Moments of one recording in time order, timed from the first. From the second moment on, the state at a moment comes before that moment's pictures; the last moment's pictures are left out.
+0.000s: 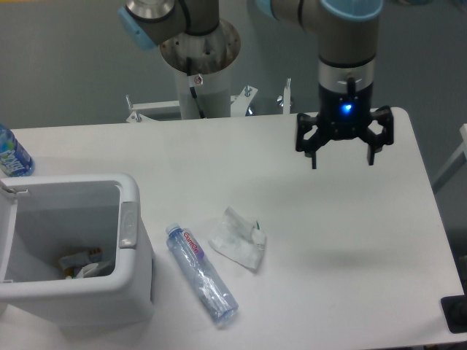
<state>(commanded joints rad) 2.68 -1.74 -1.53 -1.12 1.50 0.70</state>
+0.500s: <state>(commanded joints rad) 2.66 -1.76 -1.62 -1.08 1.50 0.70</state>
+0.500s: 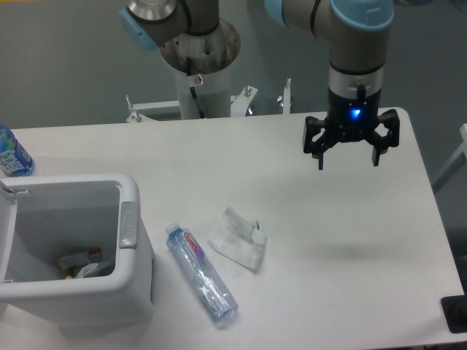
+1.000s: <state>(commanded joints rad) 2.52 -1.84 -1.70 -1.08 1.49 0.56</state>
